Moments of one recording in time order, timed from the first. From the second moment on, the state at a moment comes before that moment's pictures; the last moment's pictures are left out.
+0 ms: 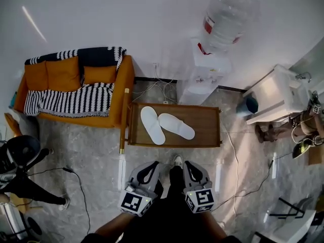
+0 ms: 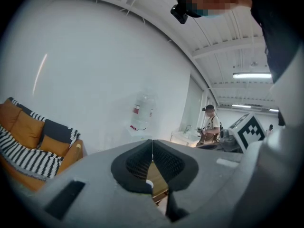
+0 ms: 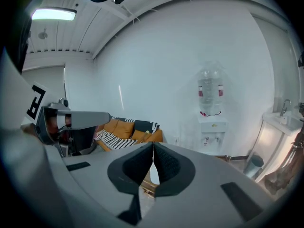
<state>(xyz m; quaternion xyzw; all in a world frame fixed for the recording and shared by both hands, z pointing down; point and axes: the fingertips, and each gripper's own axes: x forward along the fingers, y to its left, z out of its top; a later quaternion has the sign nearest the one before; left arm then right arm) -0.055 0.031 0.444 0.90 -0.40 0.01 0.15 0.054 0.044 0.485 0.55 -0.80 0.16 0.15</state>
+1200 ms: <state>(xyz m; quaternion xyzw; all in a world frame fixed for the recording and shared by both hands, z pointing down) -0.003 -0.087 0.450 0.86 -0.47 0.05 0.17 0.089 -0.122 0.630 0.38 -0.84 0.19 0.34</state>
